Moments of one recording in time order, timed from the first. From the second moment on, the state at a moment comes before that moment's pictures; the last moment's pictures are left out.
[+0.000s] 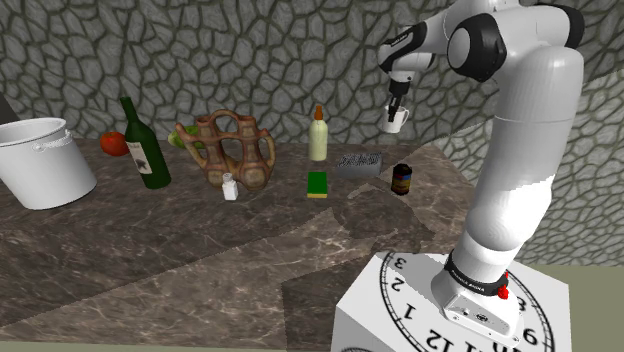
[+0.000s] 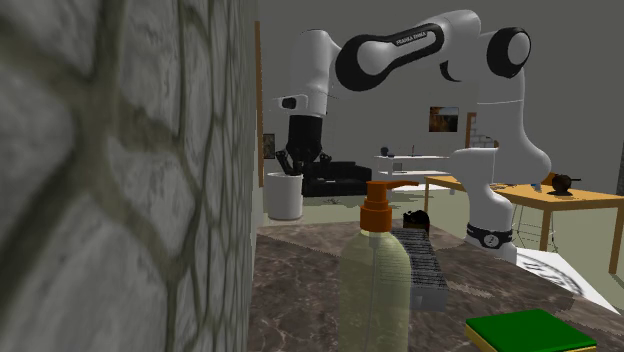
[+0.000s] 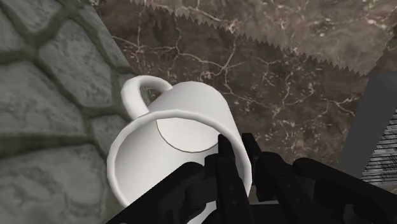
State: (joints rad) arm -0.17 0.20 -0.63 -1.81 0.14 2.05 -1.07
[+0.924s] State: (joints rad) arm -0.15 0.12 -0.64 -1.73 0.08 1.91 -1.02
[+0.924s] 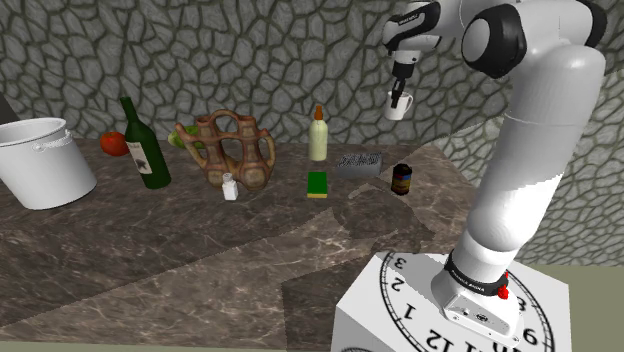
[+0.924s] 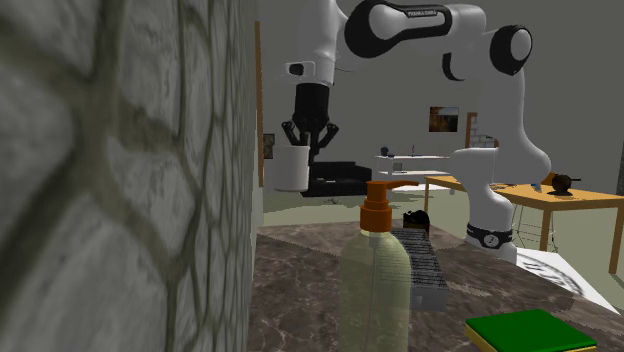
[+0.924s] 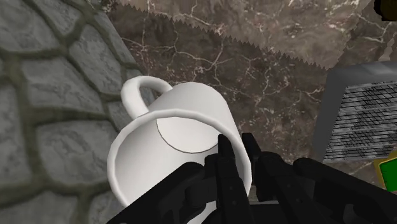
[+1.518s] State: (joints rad) arm -0.07 -0.26 -0.53 -2.08 -0.15 1.93 -0.76
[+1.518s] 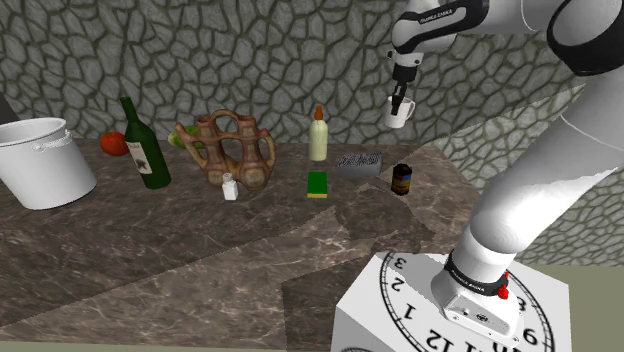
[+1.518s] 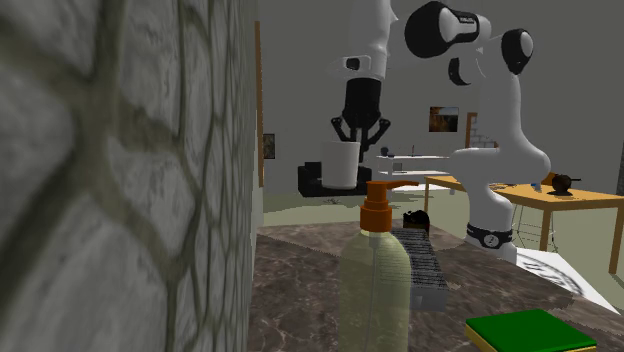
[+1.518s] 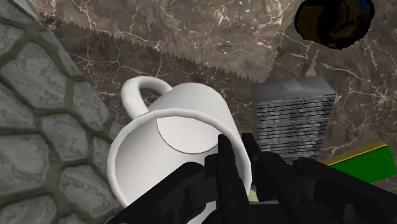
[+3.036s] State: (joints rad) arm -0.09 -0.59 -0.36 -2.50 -0.24 2.01 -0.52
